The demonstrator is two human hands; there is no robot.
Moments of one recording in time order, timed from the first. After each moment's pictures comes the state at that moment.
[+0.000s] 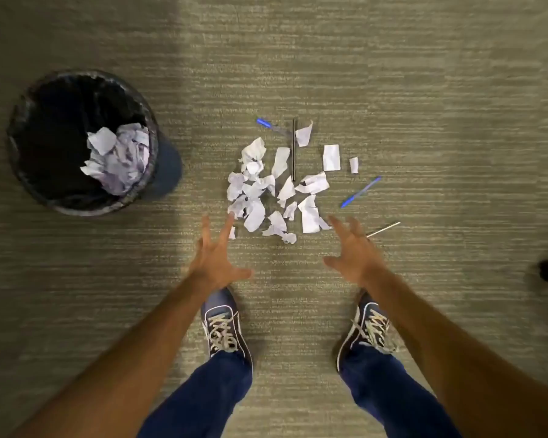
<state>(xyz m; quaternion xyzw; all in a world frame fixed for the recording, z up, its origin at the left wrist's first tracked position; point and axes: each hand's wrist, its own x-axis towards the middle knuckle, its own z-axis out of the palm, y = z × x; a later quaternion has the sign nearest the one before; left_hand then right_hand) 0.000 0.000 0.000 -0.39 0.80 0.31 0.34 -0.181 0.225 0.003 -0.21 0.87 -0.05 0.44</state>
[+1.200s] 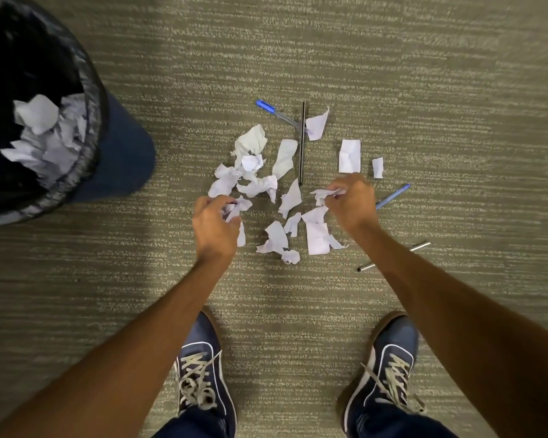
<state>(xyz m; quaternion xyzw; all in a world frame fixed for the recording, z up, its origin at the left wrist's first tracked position) -0.071 -0.010 -0.115 -0.52 0.77 0.36 0.03 -0.259 0.149 -0.136 -0.13 0.92 -0.23 0.30</state>
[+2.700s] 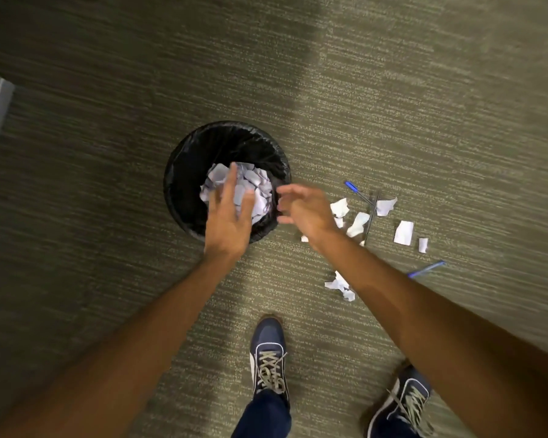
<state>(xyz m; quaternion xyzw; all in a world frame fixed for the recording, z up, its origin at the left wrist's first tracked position) 0.012 -0.201 0.086 -0.53 0.73 0.43 -0.07 -0.128 -0.127 0.109 -0.08 0.75 -0.40 0.52</state>
